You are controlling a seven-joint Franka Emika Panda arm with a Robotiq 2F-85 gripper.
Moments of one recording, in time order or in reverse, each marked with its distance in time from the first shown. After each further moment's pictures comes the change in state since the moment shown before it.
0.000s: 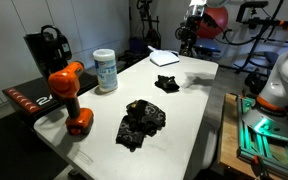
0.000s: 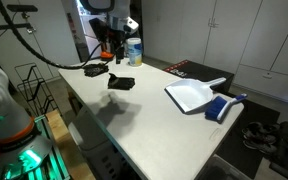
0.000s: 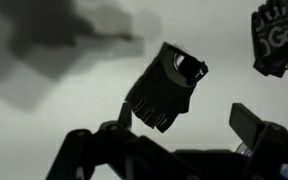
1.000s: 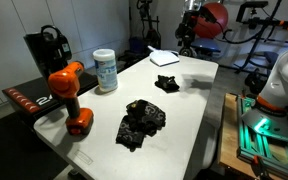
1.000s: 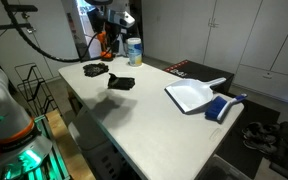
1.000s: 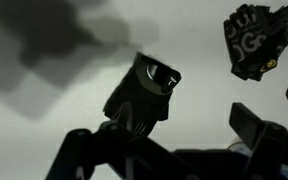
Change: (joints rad) arm 0.009 0.020 0.059 0.075 0.032 -0.086 0.115
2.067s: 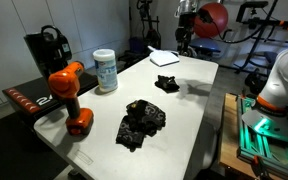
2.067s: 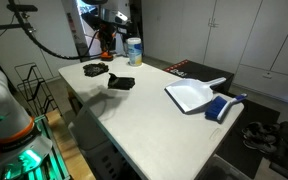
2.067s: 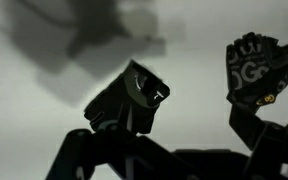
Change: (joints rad) arm 0.050 0.015 0.082 0.016 -0.077 -0.007 -0.054
